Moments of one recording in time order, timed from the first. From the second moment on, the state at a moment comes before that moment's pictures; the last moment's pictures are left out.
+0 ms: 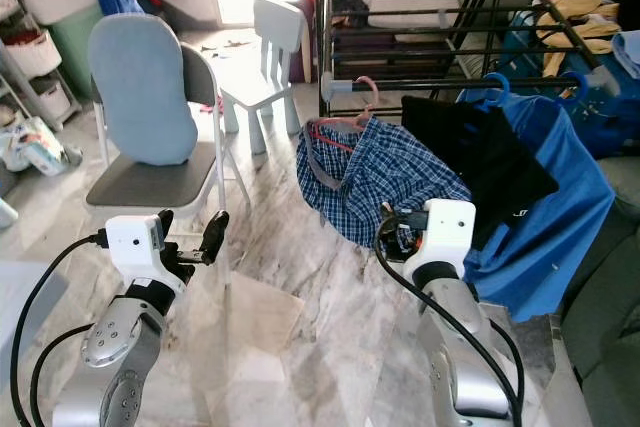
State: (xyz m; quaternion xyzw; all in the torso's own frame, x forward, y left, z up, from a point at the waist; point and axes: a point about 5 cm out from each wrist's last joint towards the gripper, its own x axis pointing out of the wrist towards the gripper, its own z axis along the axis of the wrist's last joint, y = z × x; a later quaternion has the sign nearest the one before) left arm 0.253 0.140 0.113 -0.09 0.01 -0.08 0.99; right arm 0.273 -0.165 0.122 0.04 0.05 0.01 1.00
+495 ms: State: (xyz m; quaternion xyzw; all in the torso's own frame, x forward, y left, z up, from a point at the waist) left arm 0.277 0.132 0.102 -0.09 0.01 -0.09 0.99; right arm 0.296 -0.163 0.118 0.03 0.04 0.01 1.00
